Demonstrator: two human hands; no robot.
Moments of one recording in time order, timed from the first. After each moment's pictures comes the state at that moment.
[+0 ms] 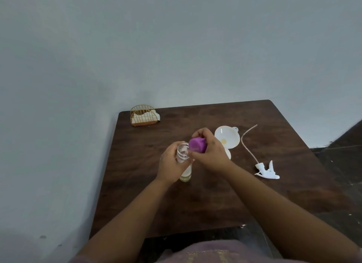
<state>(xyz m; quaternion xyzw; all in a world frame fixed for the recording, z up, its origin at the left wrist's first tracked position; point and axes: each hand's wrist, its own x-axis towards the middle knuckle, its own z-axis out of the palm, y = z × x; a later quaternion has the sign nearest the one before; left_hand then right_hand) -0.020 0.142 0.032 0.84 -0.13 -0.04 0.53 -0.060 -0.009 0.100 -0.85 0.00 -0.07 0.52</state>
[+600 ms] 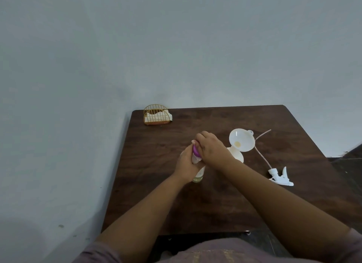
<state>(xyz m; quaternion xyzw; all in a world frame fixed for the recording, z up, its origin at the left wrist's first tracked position) -0.015 0.136 0.027 0.83 -0.12 -0.12 0.53 -0.024 0.015 0.084 -0.97 -0.10 -0.06 0.22</state>
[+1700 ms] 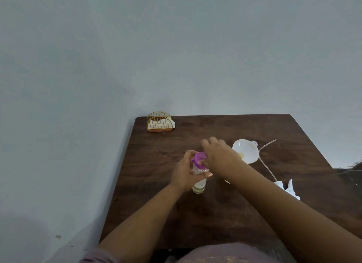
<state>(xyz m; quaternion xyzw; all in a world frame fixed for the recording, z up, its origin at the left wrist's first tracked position) -0.006 0.148 0.024 0.85 -0.13 -0.12 0.50 -0.021 0.011 0.128 -0.99 -0.09 0.07 0.04</state>
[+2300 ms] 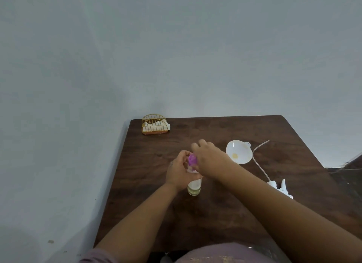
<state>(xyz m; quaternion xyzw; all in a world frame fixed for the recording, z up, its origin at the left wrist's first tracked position) 0.000 0.145 0.031 0.86 -0.12 -0.09 0.48 -0.023 0.022 0.131 -0.99 -0.08 0.10 0.05</state>
